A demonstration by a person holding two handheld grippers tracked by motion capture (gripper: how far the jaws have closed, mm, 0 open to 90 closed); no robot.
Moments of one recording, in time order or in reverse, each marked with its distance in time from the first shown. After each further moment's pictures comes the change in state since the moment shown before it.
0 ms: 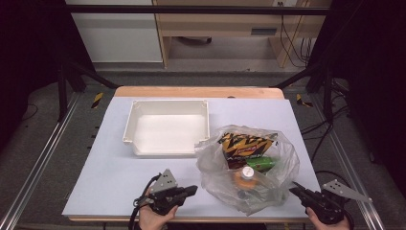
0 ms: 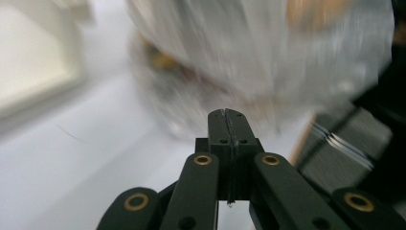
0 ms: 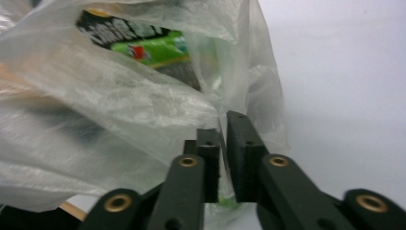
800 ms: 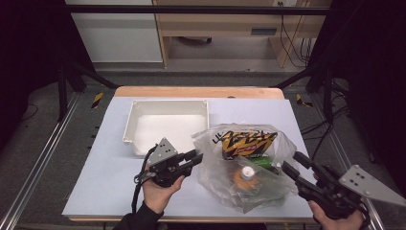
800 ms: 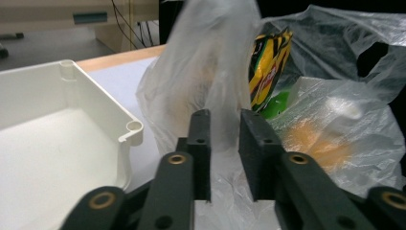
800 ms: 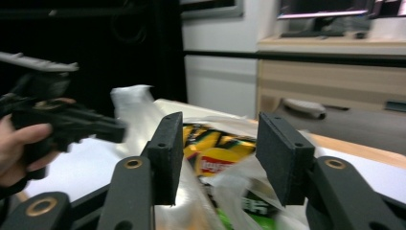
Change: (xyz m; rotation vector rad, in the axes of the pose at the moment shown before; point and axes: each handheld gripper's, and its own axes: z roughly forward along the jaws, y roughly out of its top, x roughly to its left) left arm 0.002 0.071 0.011 -0.100 0.051 -0.002; right arm 0.095 0.098 -0.041 -0.324 0.140 -0.288
